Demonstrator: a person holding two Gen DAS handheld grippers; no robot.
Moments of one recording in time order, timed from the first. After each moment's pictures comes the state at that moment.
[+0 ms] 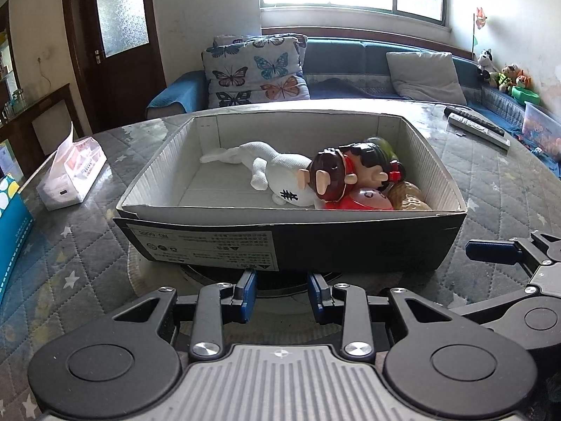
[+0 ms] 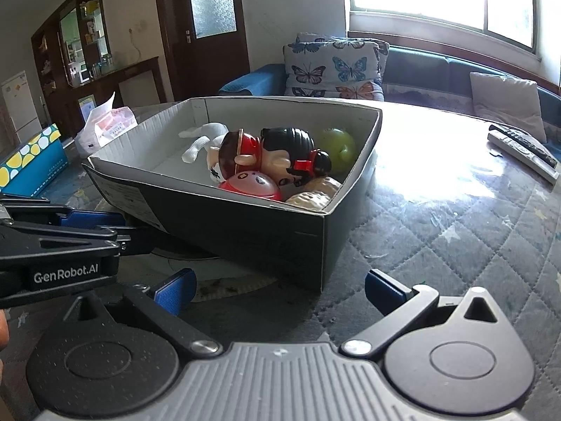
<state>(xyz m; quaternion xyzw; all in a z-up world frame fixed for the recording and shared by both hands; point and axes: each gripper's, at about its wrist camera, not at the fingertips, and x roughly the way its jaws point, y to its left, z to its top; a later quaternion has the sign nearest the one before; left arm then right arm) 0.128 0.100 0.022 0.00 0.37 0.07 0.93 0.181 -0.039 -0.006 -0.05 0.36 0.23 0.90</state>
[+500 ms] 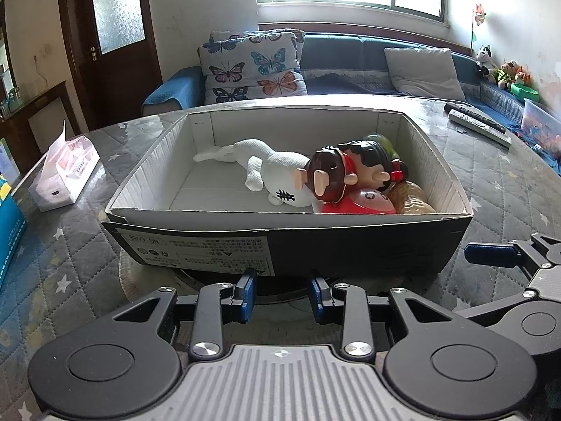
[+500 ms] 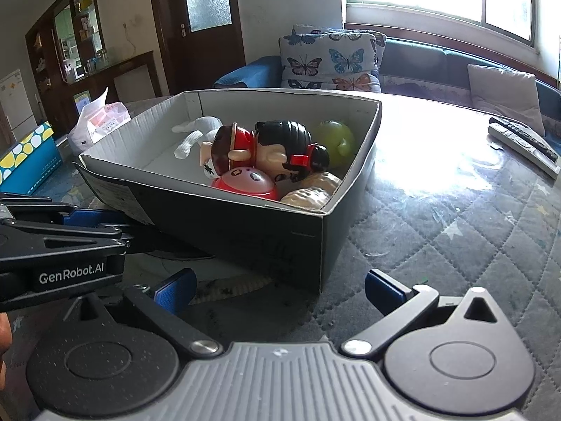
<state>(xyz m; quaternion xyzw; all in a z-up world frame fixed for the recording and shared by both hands) 0.138 0.101 0.019 0.00 0.38 0.06 0.92 0.189 -0.036 -0.010 -0.05 0.37 0.23 0.90</state>
